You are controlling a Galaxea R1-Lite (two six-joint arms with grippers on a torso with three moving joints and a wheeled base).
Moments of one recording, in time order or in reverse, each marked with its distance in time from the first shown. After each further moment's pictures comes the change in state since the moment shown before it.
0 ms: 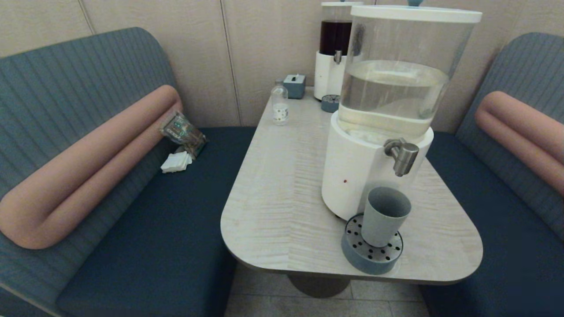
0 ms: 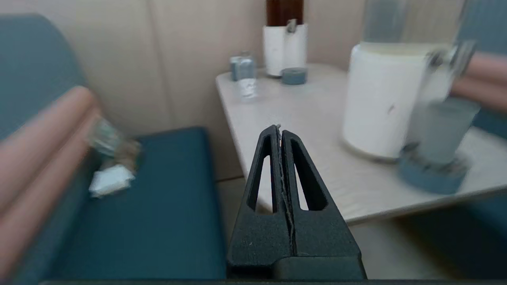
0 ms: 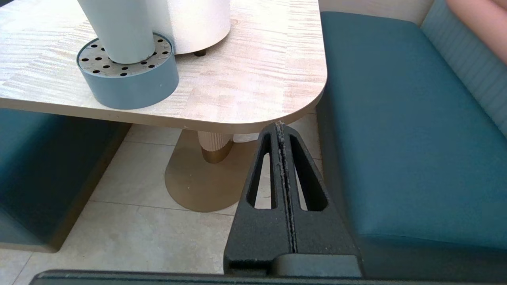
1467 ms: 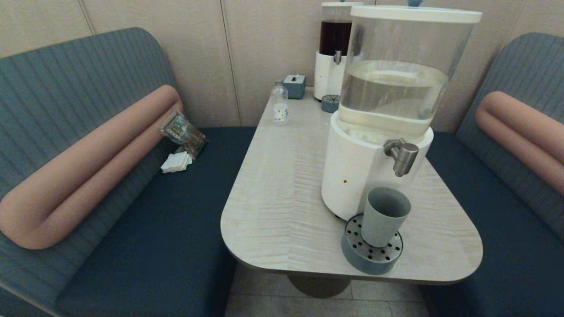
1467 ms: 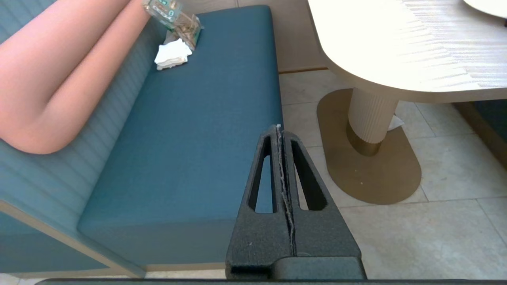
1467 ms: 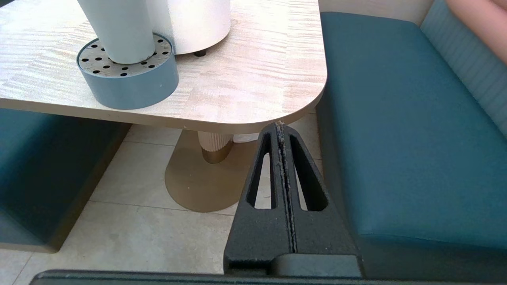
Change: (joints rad) left arm 0.015 -0.196 0.164 0.393 0.230 0.086; right arm 0.000 0.000 0.000 0.000 0.000 0.000
